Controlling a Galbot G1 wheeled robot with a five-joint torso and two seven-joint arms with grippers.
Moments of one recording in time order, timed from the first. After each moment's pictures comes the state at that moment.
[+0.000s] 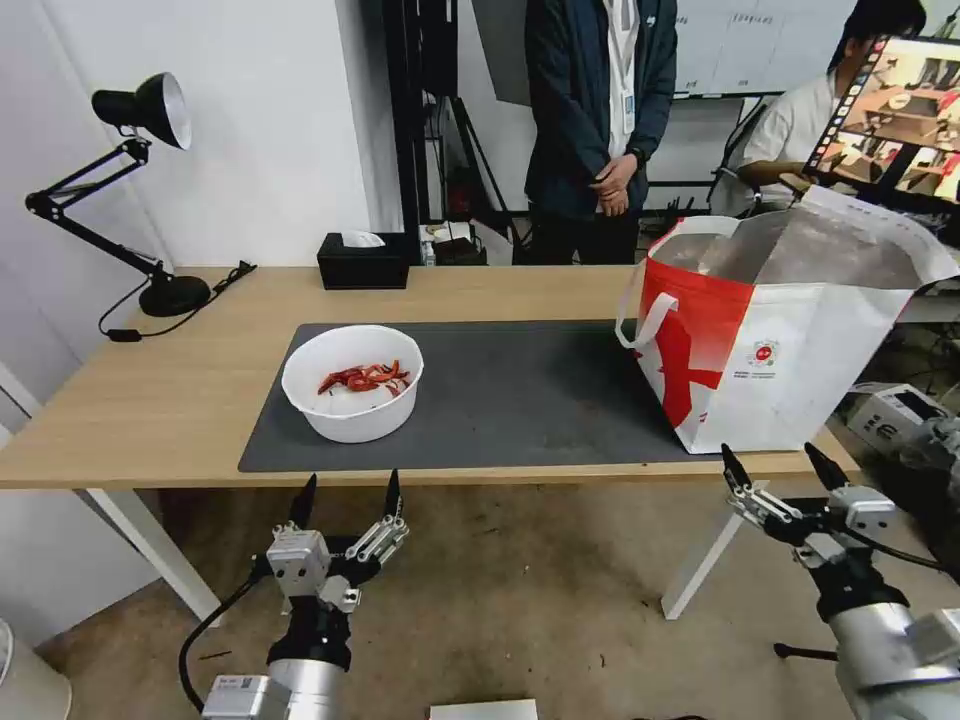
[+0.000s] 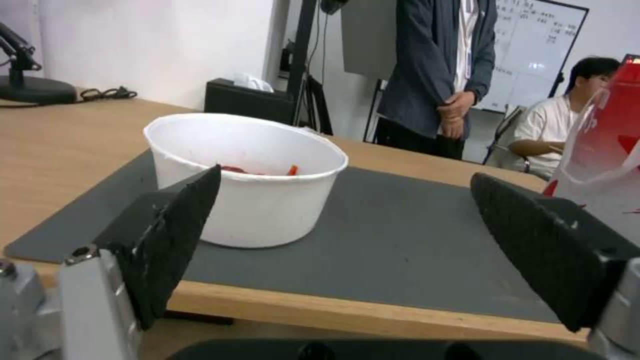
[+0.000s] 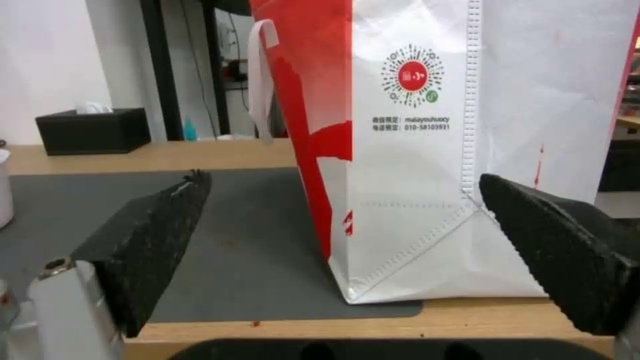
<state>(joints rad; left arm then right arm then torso) 1.91 -1.59 -0.37 -2.40 -0.06 -0.09 -0.04 -1.84 1.17 0.84 2.29 0.54 0.07 0.00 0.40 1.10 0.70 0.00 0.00</state>
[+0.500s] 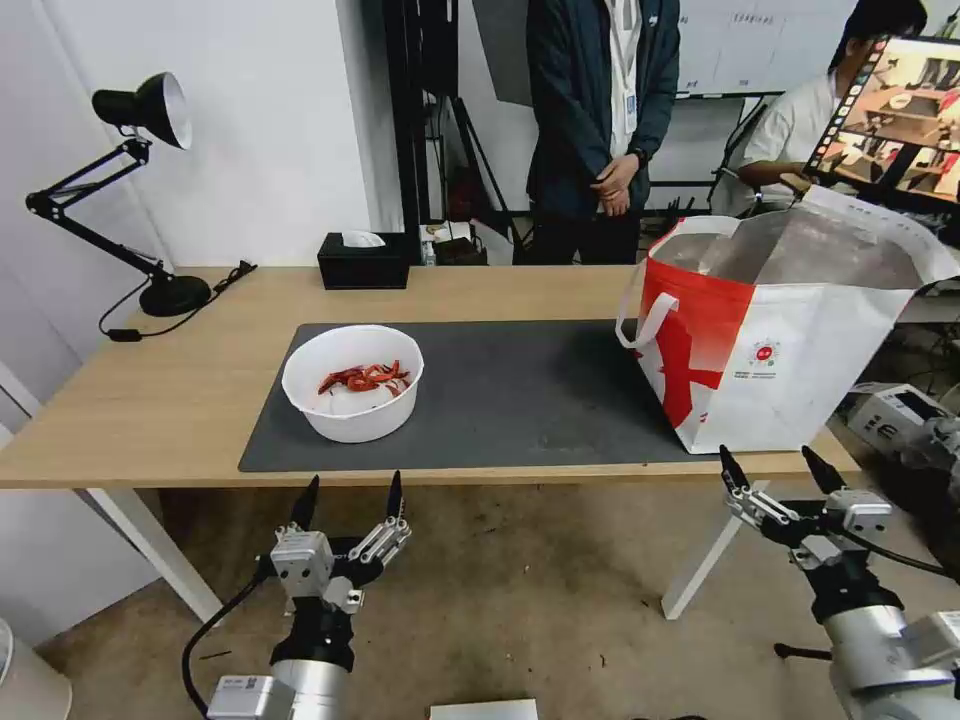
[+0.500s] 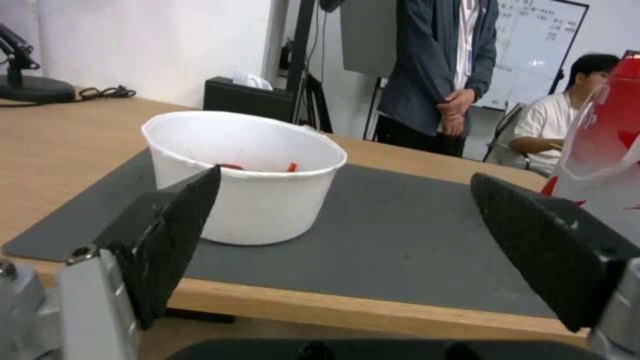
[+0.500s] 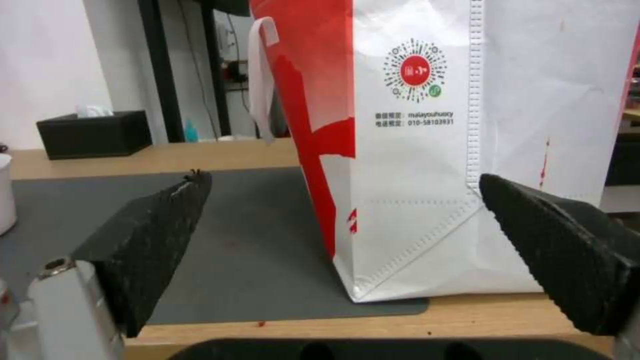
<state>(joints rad) 1.91 -1.59 -0.36 -2.40 -0.05 -0.09 -0.03 -1.83 1.17 0.83 2.28 0.55 0.06 0.01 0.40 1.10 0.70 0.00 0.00</state>
